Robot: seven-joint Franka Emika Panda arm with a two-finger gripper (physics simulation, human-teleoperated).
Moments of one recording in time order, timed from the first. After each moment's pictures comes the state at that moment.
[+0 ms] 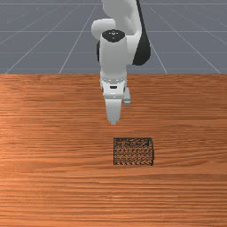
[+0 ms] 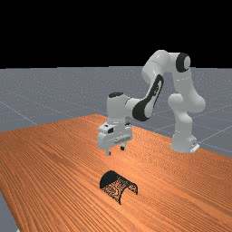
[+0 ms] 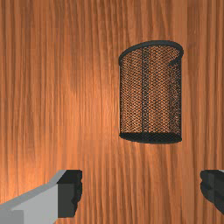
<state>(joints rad) 0.00 0.39 0.00 -1.96 0.00 2.36 -0.79</state>
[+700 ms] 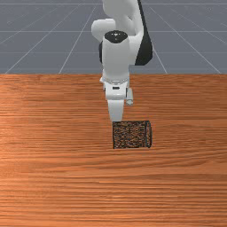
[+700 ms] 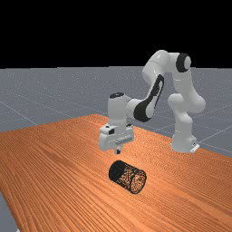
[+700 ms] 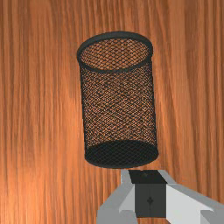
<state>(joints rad) 0.01 0.40 0.01 -1.96 0.02 2.36 -0.76</state>
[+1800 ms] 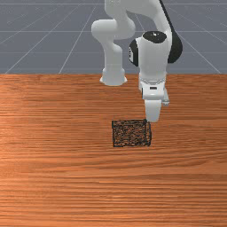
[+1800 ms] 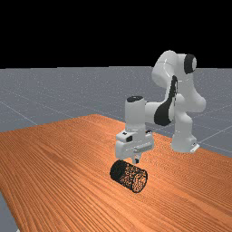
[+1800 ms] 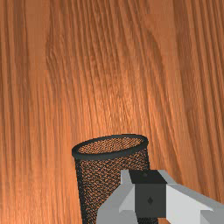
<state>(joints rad) 0.15 0.43 0.06 -1.91 0.04 2.35 -0.52</state>
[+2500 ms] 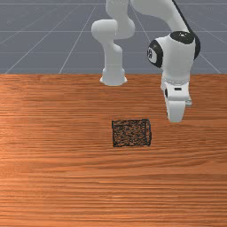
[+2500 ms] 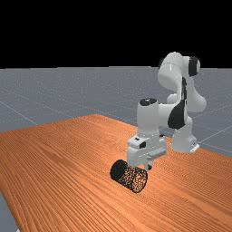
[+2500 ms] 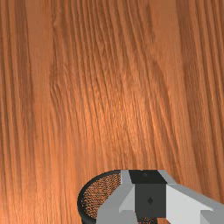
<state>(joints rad) 0.25 0.50 0.08 -1.80 0.01 2.29 -0.38</state>
